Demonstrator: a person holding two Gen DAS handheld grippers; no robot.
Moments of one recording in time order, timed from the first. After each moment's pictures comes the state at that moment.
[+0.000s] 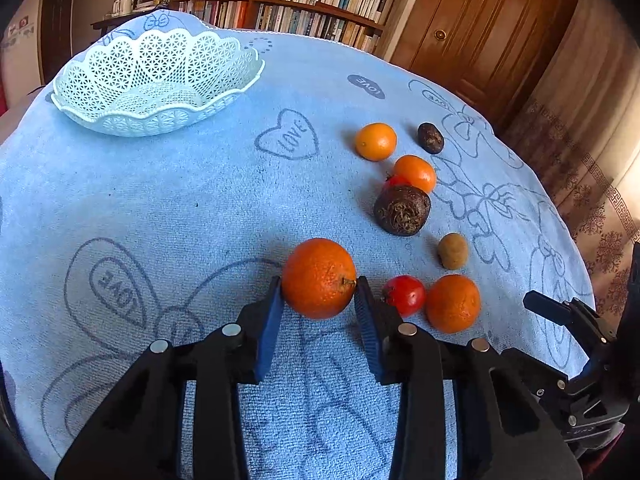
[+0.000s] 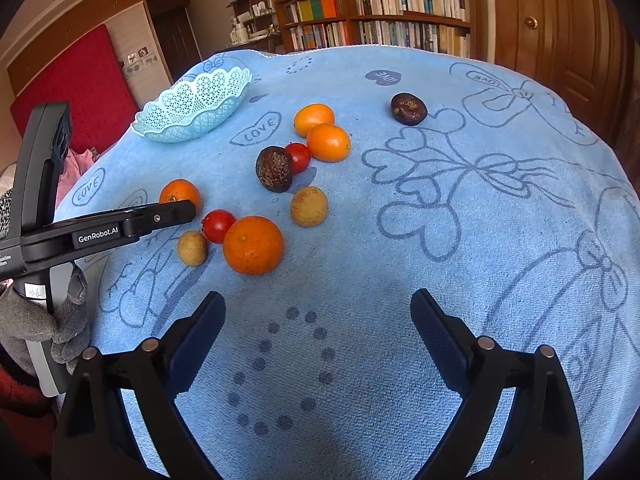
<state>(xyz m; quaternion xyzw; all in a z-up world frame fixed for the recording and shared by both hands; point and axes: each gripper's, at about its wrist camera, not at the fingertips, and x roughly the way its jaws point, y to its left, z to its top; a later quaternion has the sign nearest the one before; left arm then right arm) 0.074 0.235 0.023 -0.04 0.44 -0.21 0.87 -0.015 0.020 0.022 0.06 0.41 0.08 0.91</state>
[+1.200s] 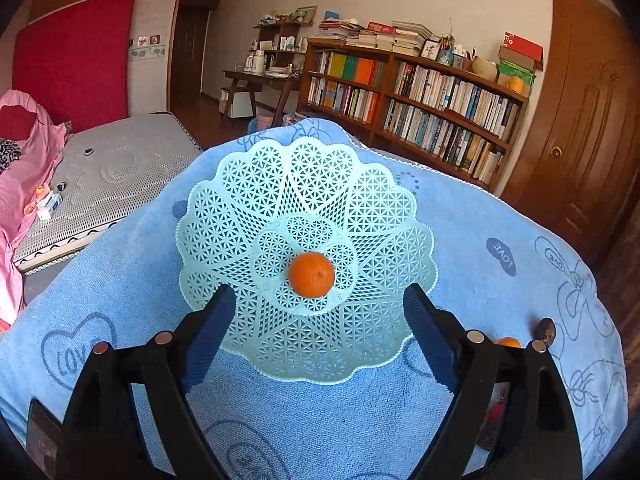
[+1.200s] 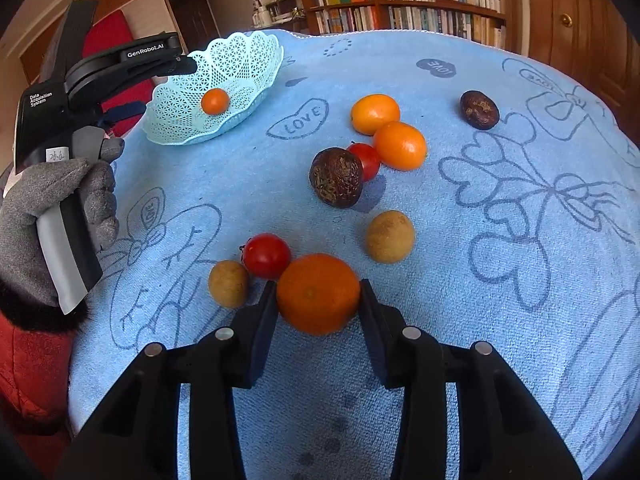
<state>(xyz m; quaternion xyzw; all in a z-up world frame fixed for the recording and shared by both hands) 0.153 0.291 0.090 -0.09 0.30 0.02 0.95 0.029 0.062 0.013 0.06 0.43 0.12 0.89</state>
